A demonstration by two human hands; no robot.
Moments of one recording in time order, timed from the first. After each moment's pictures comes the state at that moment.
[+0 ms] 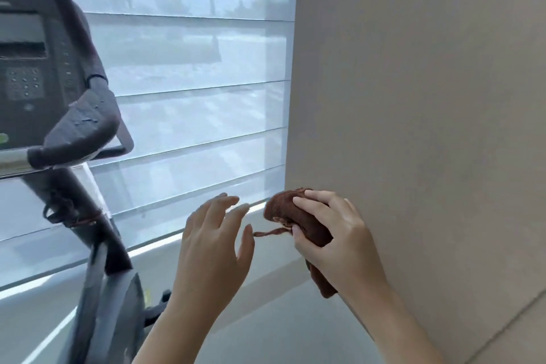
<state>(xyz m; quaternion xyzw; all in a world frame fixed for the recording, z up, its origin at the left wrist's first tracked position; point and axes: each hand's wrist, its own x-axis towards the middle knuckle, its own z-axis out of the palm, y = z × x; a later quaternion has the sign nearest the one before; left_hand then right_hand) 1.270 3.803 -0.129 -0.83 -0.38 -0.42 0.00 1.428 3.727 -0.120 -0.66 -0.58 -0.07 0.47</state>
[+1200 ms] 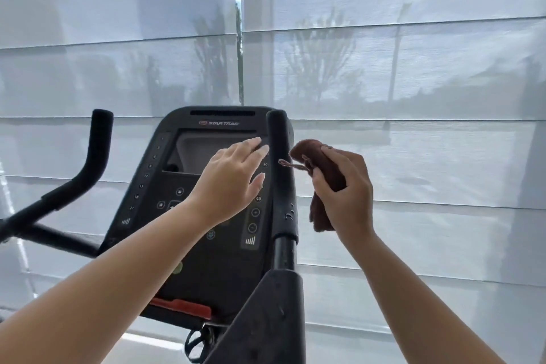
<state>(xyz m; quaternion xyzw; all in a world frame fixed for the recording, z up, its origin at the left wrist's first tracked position) 1.087 4.242 0.062 -0.75 -0.51 -0.29 0.31 1.269 4.281 0.025 -0.30 -0.64 0.07 0.70</state>
